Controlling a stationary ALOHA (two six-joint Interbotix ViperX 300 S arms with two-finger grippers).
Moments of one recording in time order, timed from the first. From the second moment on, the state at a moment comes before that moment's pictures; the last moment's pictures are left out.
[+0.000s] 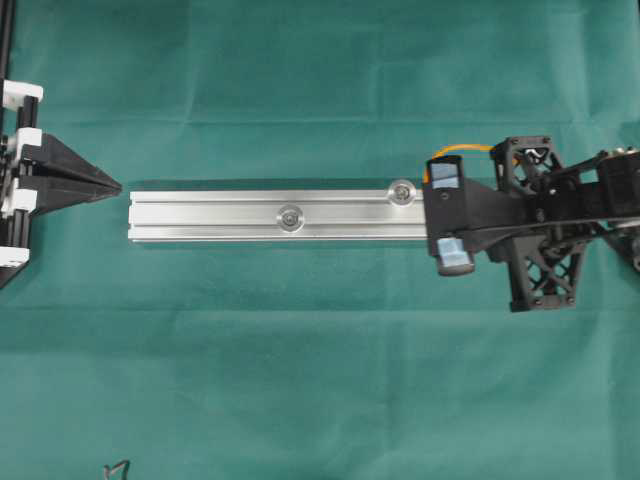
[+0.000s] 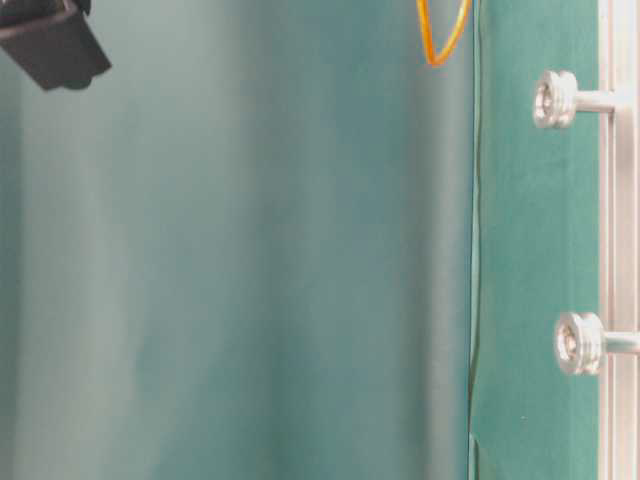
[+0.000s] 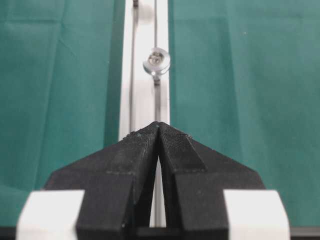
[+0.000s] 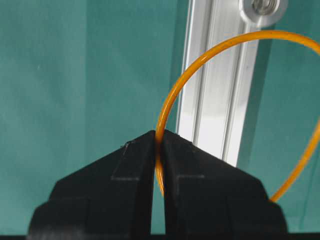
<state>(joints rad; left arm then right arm) -0.01 -0.96 1.01 0.03 0.44 -0.01 0.14 -0.25 0.49 -0.06 1.09 0.24</state>
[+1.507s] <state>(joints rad) -0.01 -0.96 1.01 0.03 0.44 -0.01 0.14 -0.05 0.33 -0.10 1.00 0.23</state>
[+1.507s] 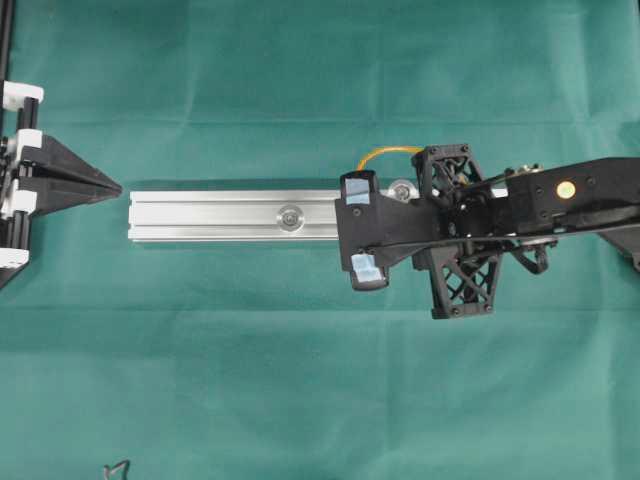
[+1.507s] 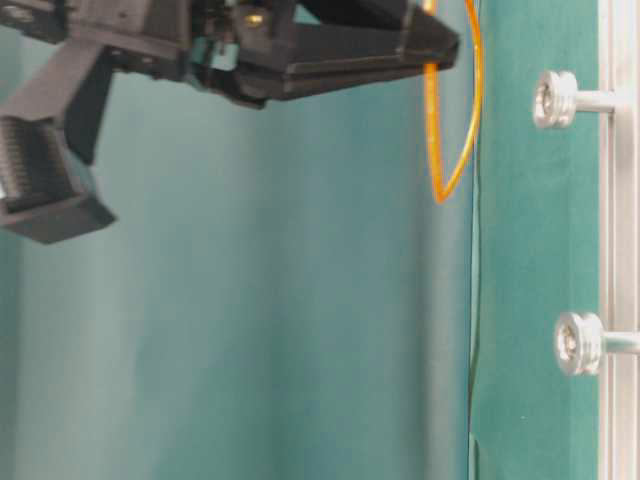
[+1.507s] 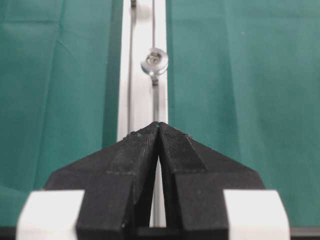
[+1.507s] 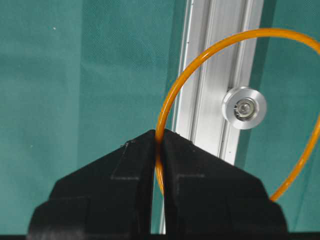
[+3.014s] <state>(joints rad) -0.01 -0.96 1.01 0.03 0.44 -0.01 0.15 -0.03 0.37 -0.09 0.90 0.24</state>
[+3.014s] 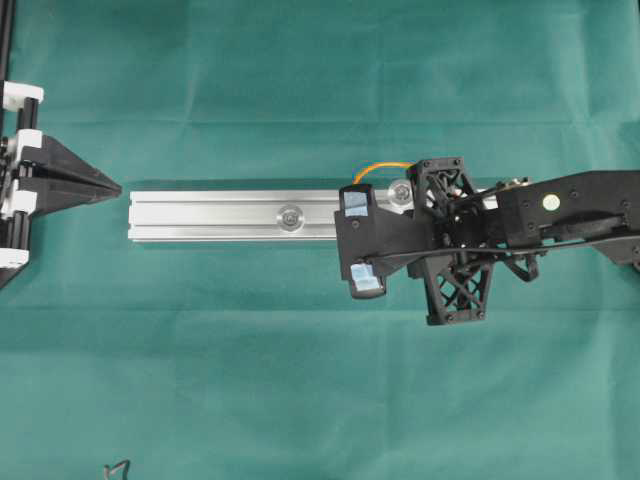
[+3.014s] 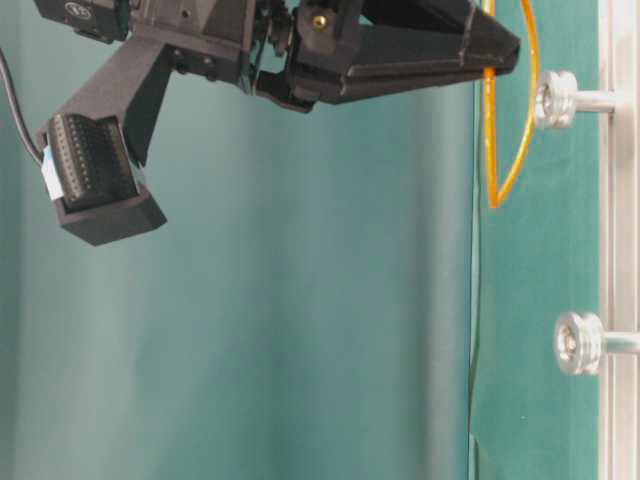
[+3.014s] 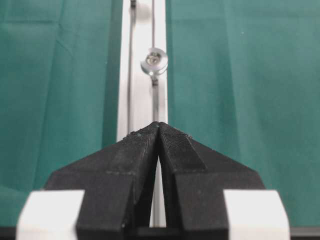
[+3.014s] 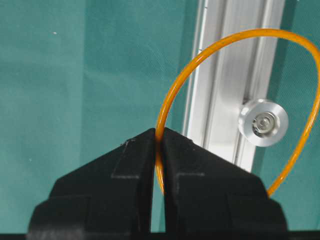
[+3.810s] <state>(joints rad) -0.01 -0.96 1.01 0.03 0.44 -0.01 0.22 0.00 0.34 -0.09 0.90 0.24</state>
